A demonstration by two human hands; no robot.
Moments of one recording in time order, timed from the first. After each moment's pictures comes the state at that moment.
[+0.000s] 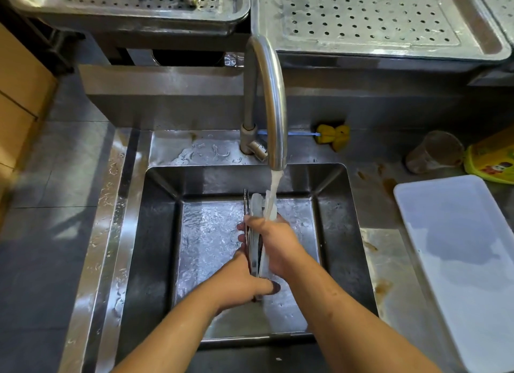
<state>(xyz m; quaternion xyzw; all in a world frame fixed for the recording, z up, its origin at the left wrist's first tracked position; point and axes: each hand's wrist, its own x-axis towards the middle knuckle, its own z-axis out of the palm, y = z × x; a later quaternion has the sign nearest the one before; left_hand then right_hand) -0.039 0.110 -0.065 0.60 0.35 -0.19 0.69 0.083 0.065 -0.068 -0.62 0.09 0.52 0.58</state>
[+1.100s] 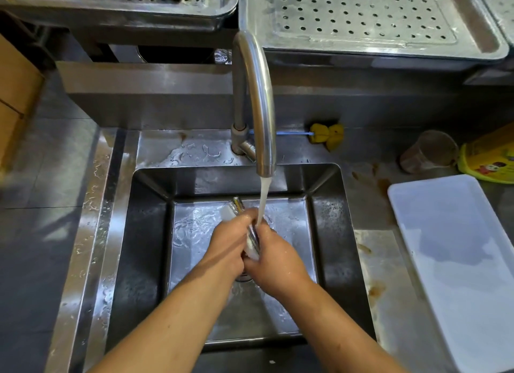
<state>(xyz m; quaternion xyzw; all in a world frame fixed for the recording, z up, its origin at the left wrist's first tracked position) 0.039 0.131 -0.068 0.25 0.58 0.06 0.78 0.078 0.027 -0.056 -0.85 -0.32 0.34 0.23</state>
